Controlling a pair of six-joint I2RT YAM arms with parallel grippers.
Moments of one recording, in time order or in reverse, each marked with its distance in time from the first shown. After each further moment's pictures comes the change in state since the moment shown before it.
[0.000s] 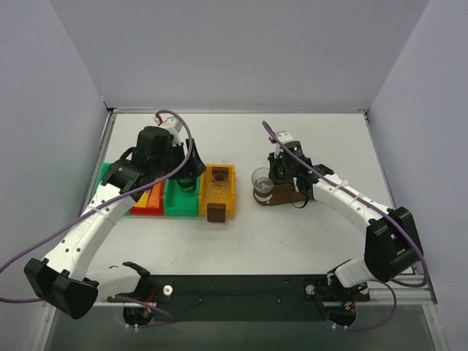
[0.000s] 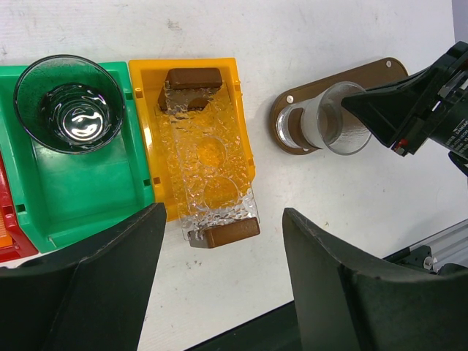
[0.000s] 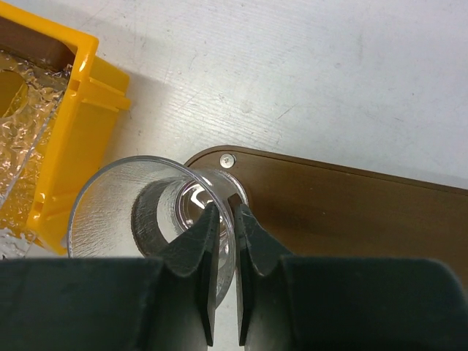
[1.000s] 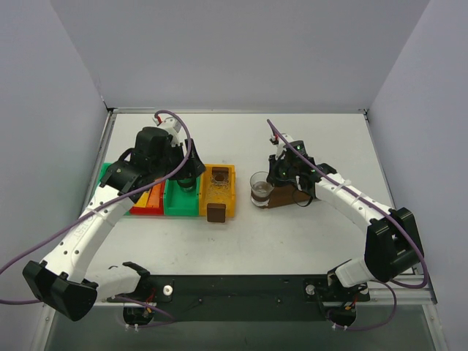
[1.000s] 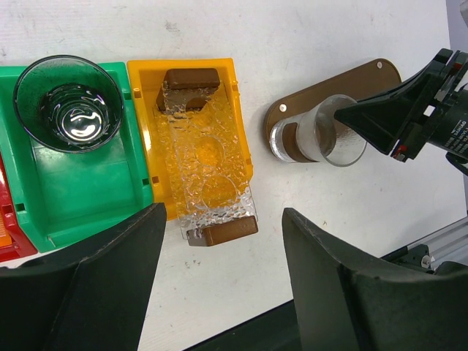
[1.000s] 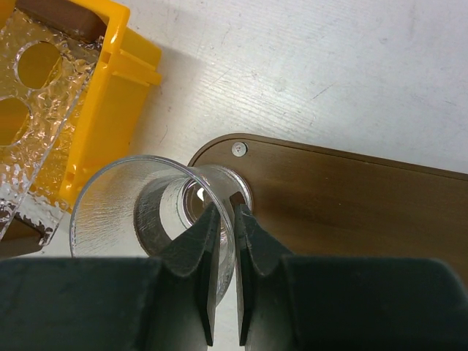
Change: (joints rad) left arm 0.000 -0.012 -0.004 0.001 0.004 -0.001; right arm -0.035 -0.006 0.004 -0.047 -0.142 0.029
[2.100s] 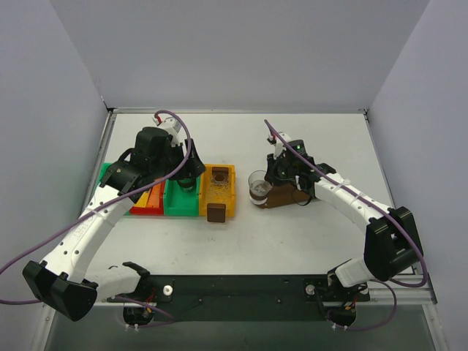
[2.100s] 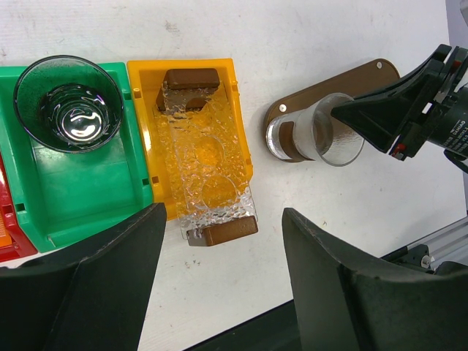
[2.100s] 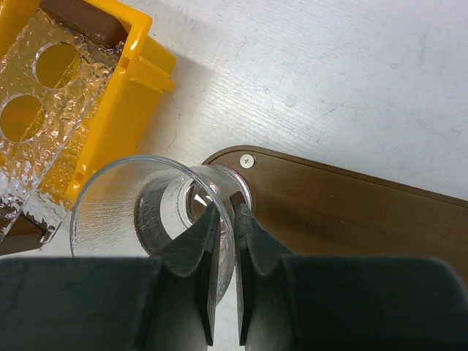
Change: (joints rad) left arm 0.000 -0.003 0.000 0.000 0.000 0.000; right arm -0.003 0.008 0.000 0.040 -0.043 -0.047
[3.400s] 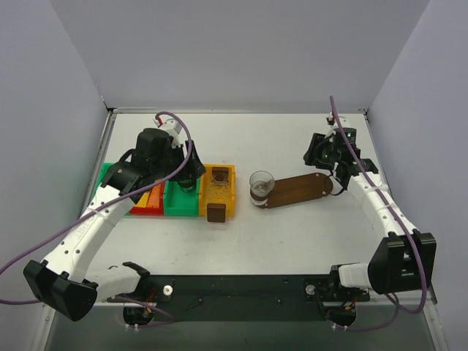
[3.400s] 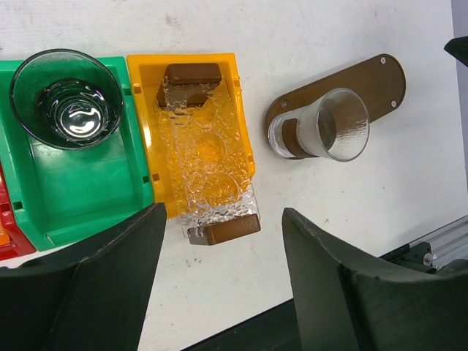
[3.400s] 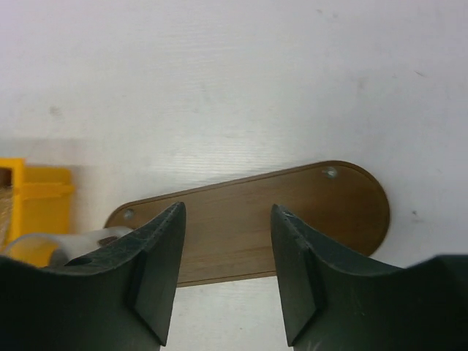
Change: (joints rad) left arm 0.002 0.000 -0.016 0.007 0.005 0.000; right arm -0.315 -0.153 0.047 -0.080 0.064 0.093
